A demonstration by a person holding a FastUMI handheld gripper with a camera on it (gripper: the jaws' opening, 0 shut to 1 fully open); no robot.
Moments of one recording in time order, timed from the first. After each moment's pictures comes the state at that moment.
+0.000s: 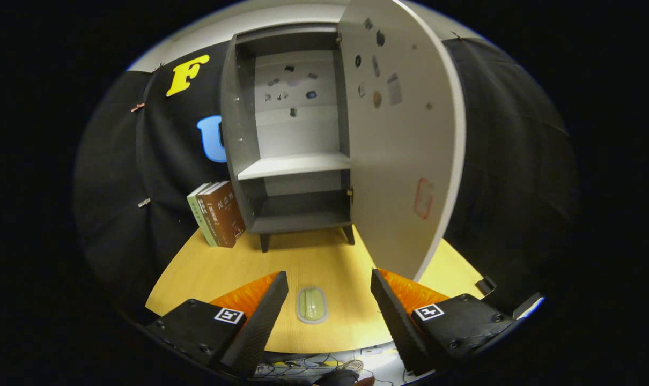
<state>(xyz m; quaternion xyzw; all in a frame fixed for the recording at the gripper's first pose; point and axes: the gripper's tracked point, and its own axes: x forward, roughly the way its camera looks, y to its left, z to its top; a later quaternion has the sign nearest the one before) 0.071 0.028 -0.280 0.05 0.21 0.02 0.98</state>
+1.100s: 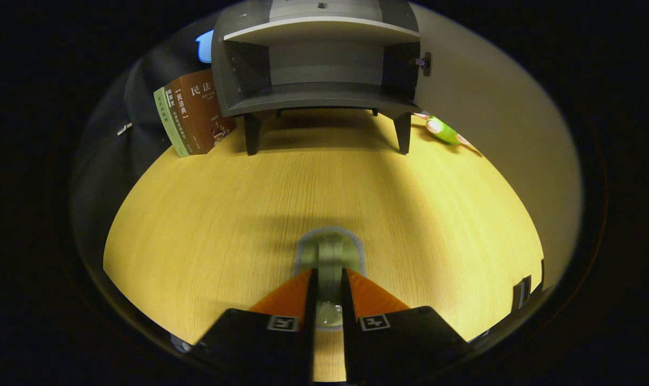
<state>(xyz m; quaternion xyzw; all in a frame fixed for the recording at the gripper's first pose) 0.172 0.079 -0.534 -0.01 0.38 0.05 0.92</state>
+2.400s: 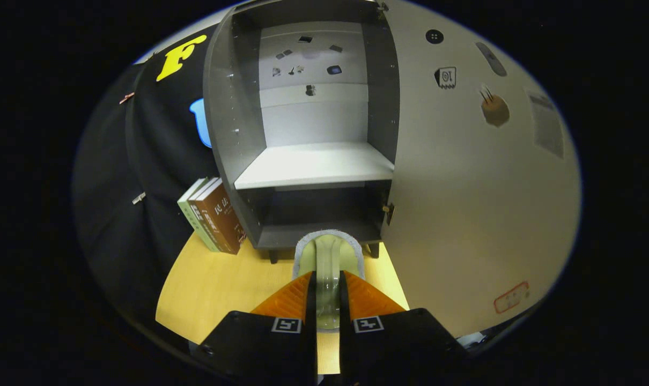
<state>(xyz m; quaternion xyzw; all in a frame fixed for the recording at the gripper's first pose) 0.232 0.071 -0.218 0.02 0.26 0.03 0.97</state>
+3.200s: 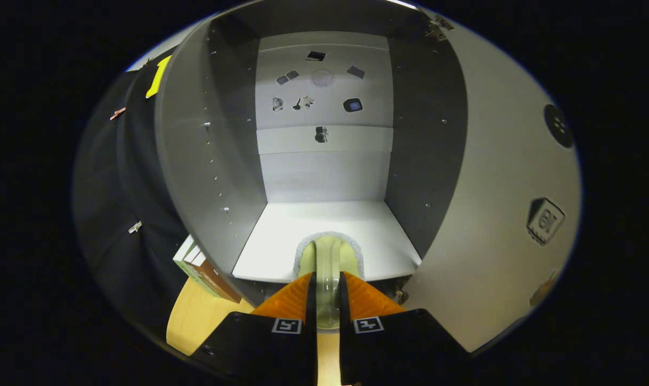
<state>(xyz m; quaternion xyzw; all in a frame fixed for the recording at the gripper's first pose) 0.405 0.102 -0.123 0.01 0.22 0.05 0.97</state>
